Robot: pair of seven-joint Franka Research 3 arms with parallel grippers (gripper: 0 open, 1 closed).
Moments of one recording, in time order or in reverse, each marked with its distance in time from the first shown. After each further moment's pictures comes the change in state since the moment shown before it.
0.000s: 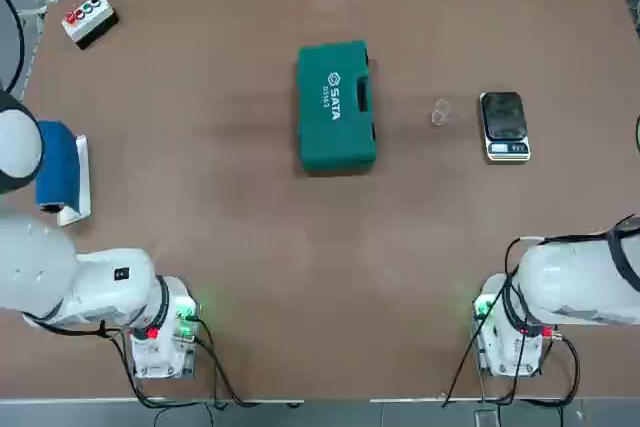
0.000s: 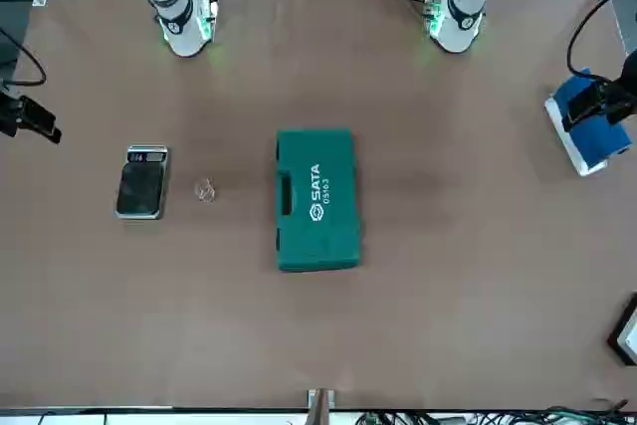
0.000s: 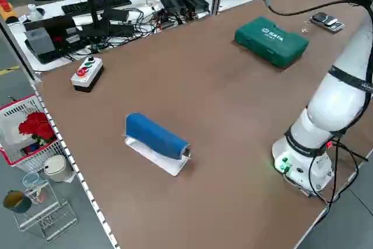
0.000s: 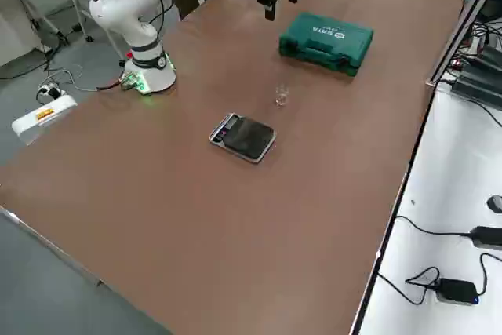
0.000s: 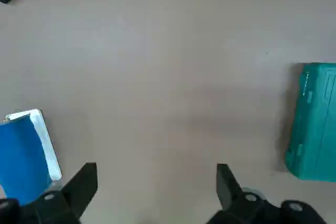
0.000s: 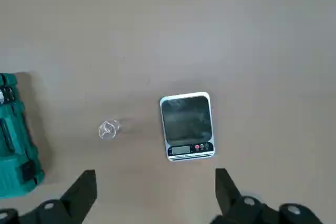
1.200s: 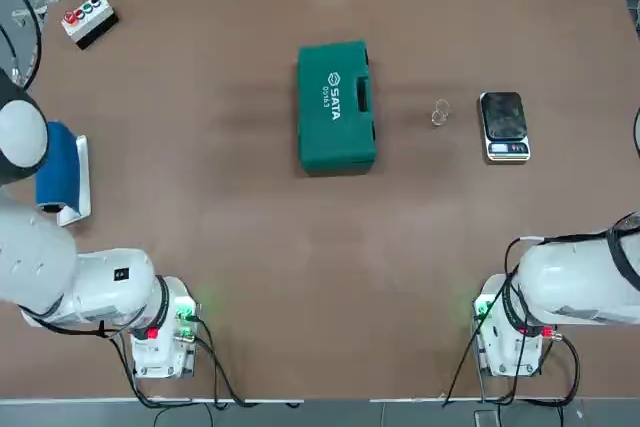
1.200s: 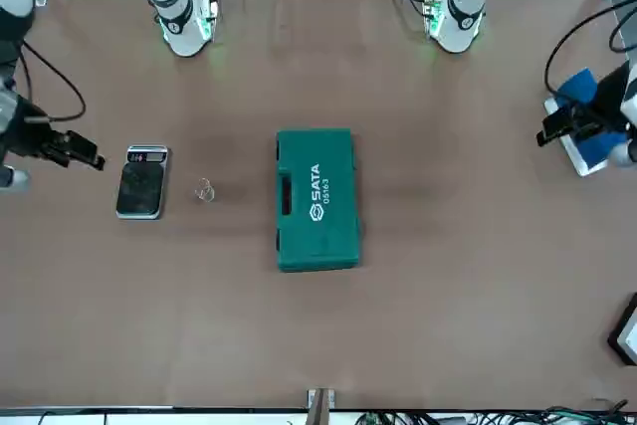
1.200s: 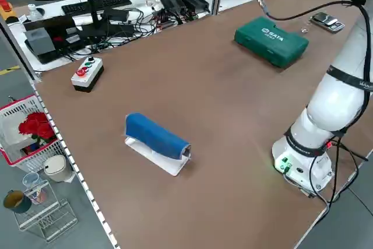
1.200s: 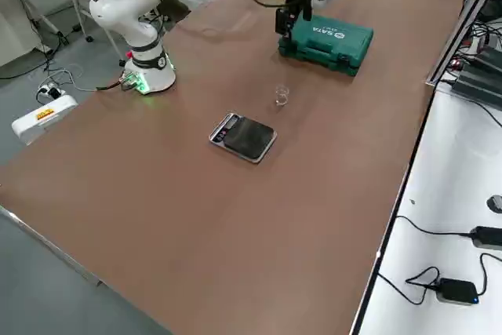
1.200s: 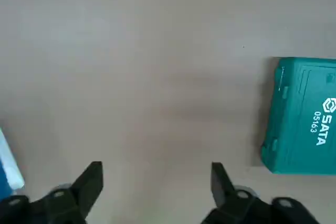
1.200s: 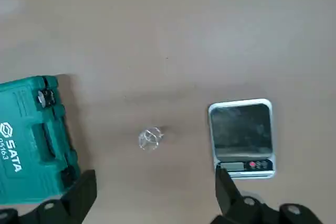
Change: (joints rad) left arm -0.006 0.056 -0.015 -0.076 -0.115 0.081 -0.016; right arm 0.005 0.014 0.015 -0.235 0.228 0.253 0.001
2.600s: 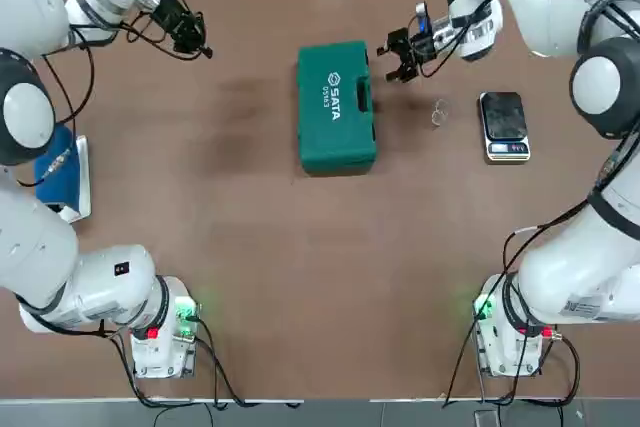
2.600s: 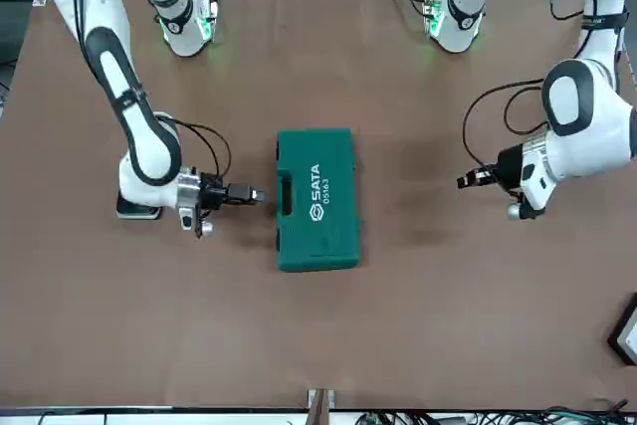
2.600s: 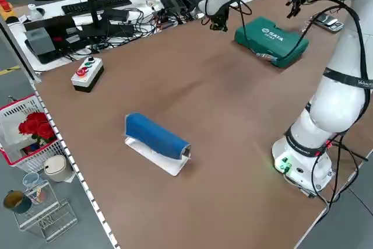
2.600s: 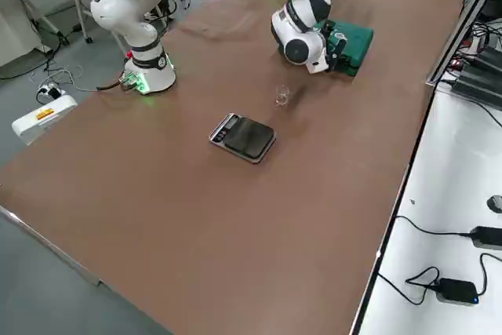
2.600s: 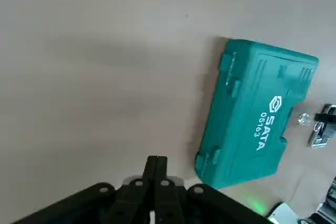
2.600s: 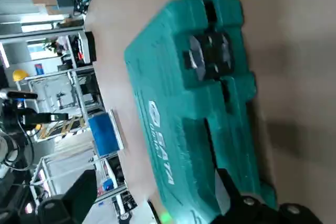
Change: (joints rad) left arm 0.082 0.093 -0.151 -0.481 -0.467 0.484 0.201; right arm 0.073 0.467 0.285 -0.301 1.102 0.462 -0.690
